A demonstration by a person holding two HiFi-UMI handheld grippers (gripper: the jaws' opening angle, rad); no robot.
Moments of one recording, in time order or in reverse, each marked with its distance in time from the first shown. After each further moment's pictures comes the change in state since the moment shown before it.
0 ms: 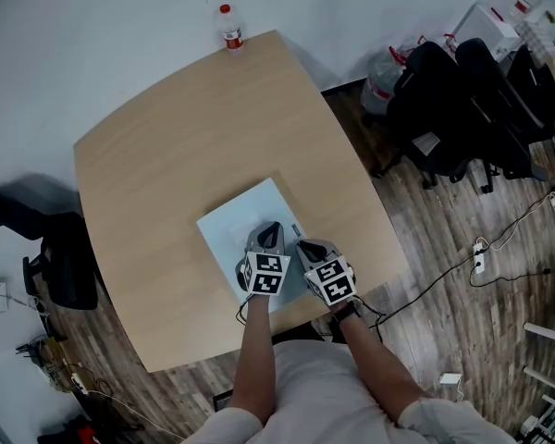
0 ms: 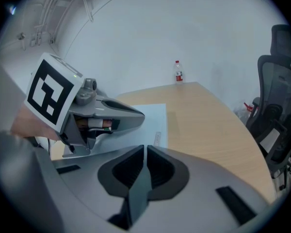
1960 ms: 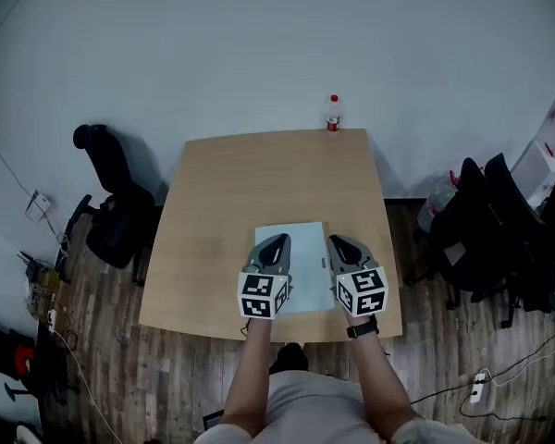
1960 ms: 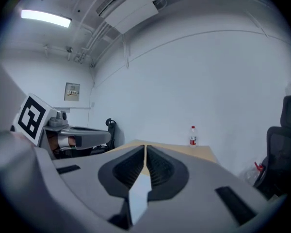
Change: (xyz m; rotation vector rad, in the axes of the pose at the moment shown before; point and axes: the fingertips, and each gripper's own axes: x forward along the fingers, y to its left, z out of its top) left arm -0.245 -0.005 0.145 -0.196 -0.550 0.387; right arm -0.173 0.047 0.185 -0.260 -0.504 0.120
